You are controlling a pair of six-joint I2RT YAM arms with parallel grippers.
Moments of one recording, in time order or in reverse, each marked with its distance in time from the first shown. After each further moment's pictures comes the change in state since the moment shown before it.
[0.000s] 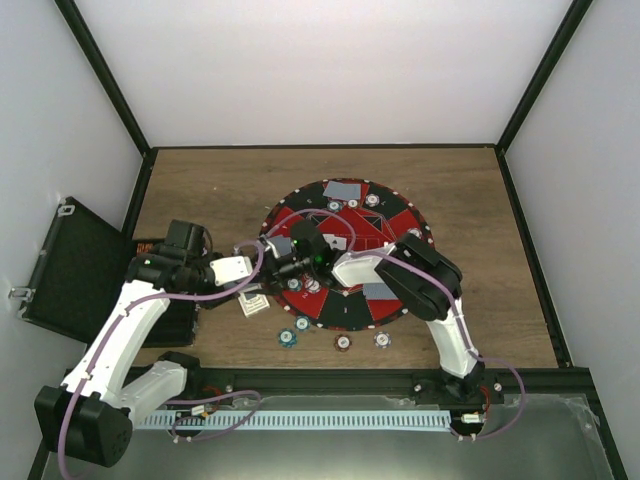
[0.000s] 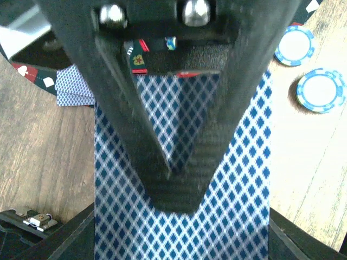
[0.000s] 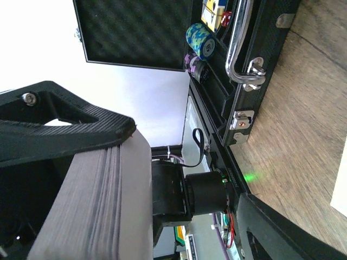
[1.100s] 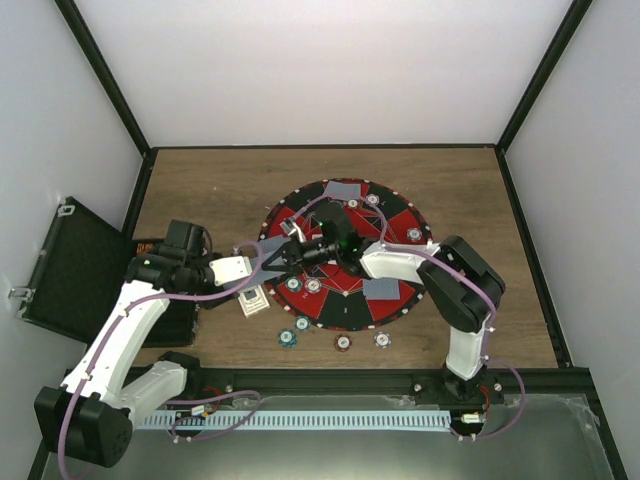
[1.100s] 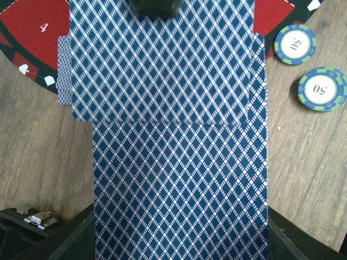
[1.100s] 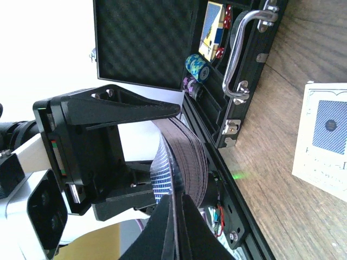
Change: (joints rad) left arm 0.000 -0.001 0.000 -0.003 -0.003 0.001; right arm -0.110 -0.235 -0.115 -0.192 0.014 -0.151
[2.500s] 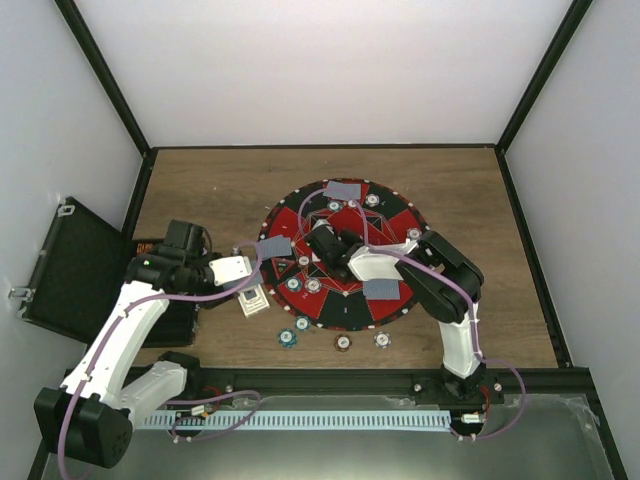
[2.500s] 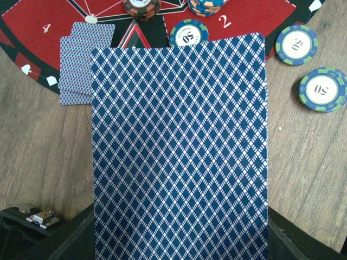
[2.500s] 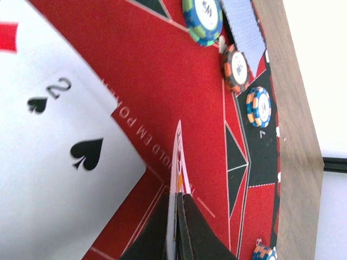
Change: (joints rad) left arm 0.000 -0.004 0.000 0.002 -0.002 0.000; right arm 0.035 0.117 0.039 -0.520 1.737 -1.498
